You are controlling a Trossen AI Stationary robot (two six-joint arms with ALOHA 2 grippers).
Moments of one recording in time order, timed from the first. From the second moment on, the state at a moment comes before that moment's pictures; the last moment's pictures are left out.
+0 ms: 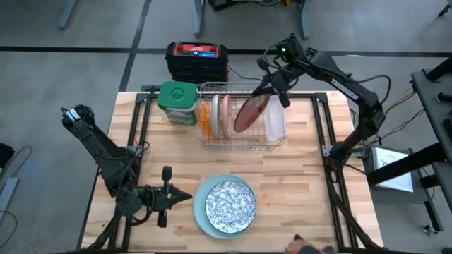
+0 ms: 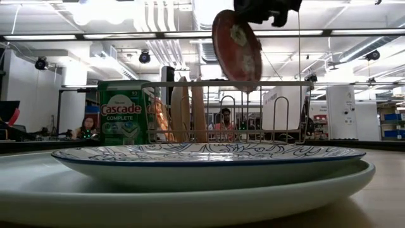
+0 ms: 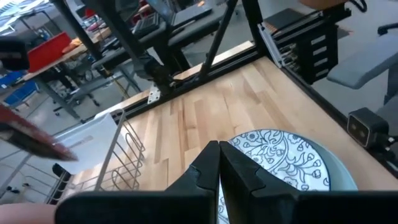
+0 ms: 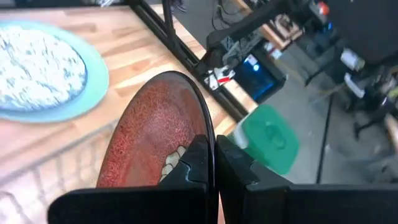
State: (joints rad) left arm -0.88 1.19 0.82 -0.03 -0.85 0.09; right arm -0.69 1.59 1.74 -0.92 -0.92 -1.32
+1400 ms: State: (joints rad) left arm -0.88 1.19 0.82 -0.16 -1.01 0.08; right arm -0.67 1.74 1.82 -1.10 -1.01 -2.20
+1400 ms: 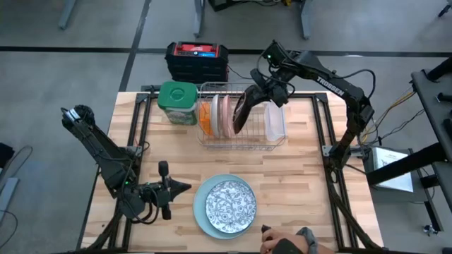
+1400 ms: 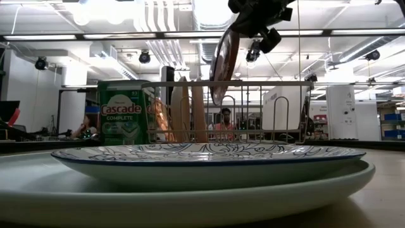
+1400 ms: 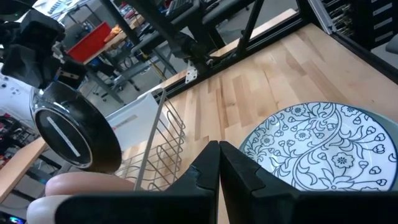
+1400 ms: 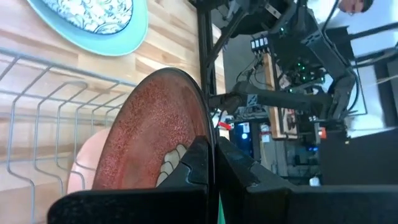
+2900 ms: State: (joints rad) left arm -0.88 1.18 0.82 -0.16 -1.06 0.08; right arm -0.67 1.74 1.64 -0.94 -0.91 -2.25
